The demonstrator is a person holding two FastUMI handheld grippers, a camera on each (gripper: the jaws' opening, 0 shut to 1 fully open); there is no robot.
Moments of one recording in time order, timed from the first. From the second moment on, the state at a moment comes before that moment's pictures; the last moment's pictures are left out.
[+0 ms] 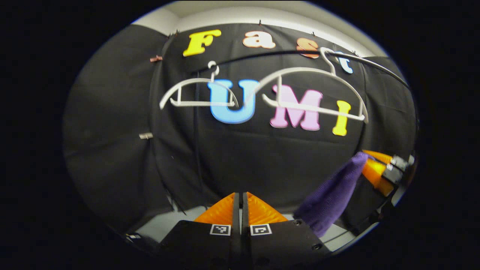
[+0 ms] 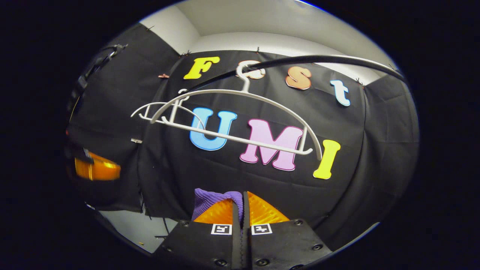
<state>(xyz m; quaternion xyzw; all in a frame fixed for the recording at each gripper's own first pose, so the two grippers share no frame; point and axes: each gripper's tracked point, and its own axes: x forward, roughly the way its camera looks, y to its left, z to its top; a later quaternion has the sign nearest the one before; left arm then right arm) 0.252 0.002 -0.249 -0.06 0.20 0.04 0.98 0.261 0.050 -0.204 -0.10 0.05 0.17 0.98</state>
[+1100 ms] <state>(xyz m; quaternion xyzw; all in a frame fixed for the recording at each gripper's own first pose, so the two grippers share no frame) 0.196 -0.052 -0.473 -0.11 0.44 -0.04 0.89 0.137 0.035 -0.489 -0.05 0.43 0.14 0.89</state>
